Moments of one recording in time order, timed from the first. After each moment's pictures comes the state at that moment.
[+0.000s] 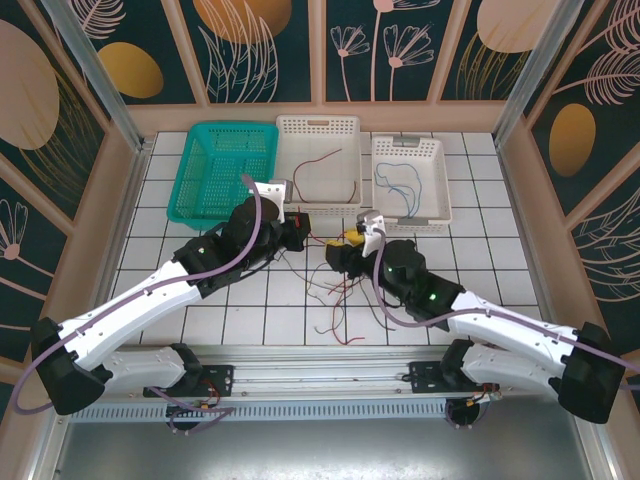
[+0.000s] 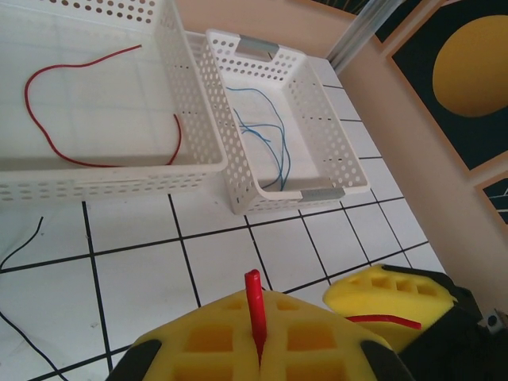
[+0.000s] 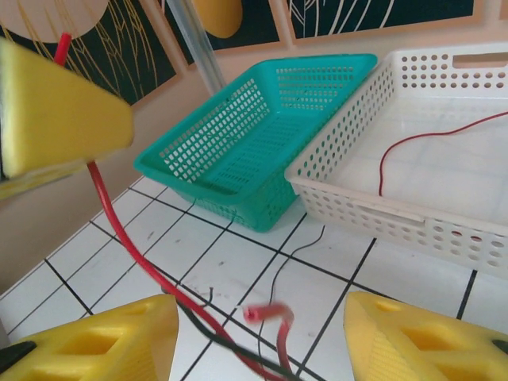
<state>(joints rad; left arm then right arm) -0.88 1.18 1.09 -0.38 -0.16 -0.68 0.96 0.99 0.59 0.20 0.17 0.38</state>
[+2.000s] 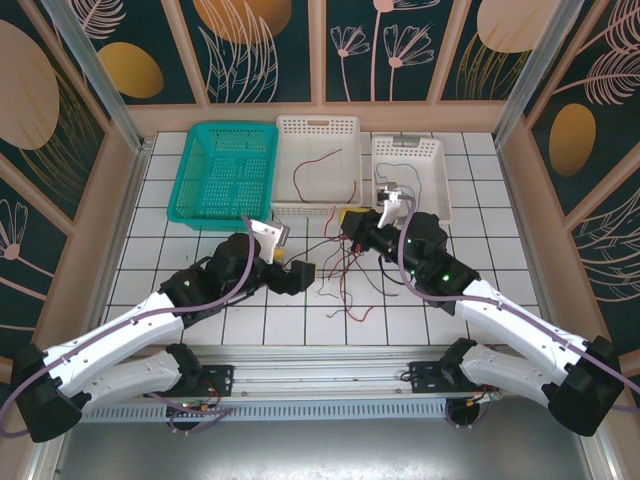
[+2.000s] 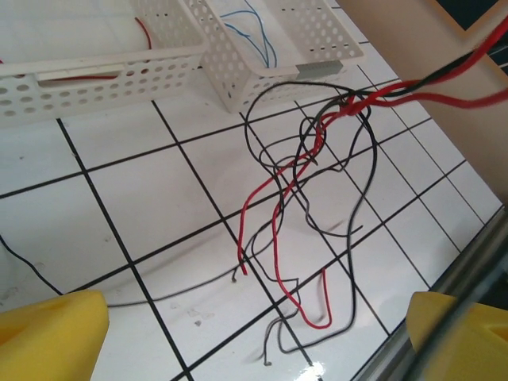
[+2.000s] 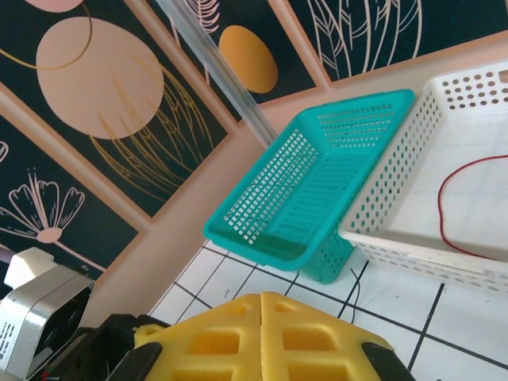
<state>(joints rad) -0.88 0.96 0.75 -0.33 0.02 -0.49 0.77 0.98 0.72 0.17 -0.10 0.58</state>
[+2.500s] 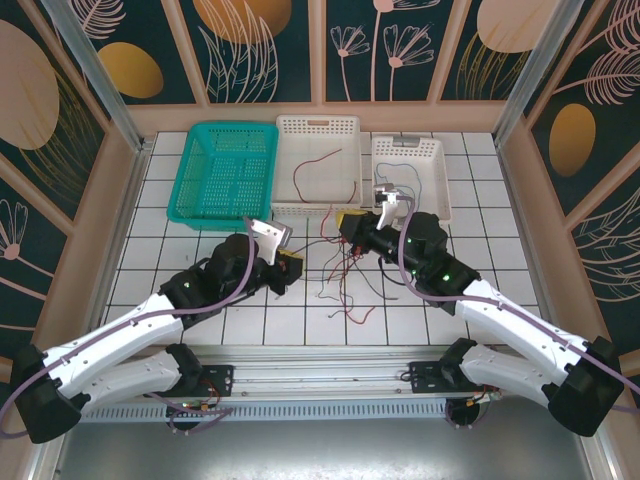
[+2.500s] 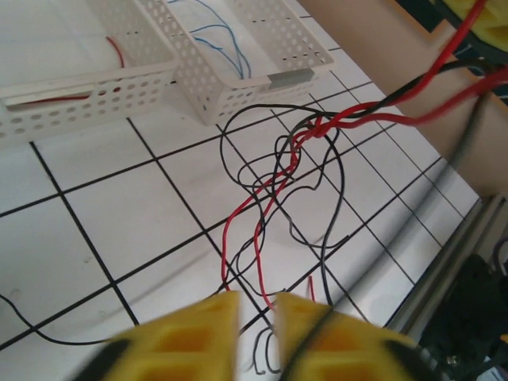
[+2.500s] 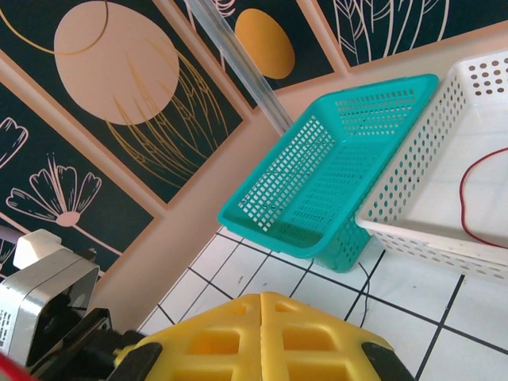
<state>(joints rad) -0.88 0.95 0.74 -0.27 0.07 -0.45 0.76 0.98 0.72 0.16 -0.15 0.58</state>
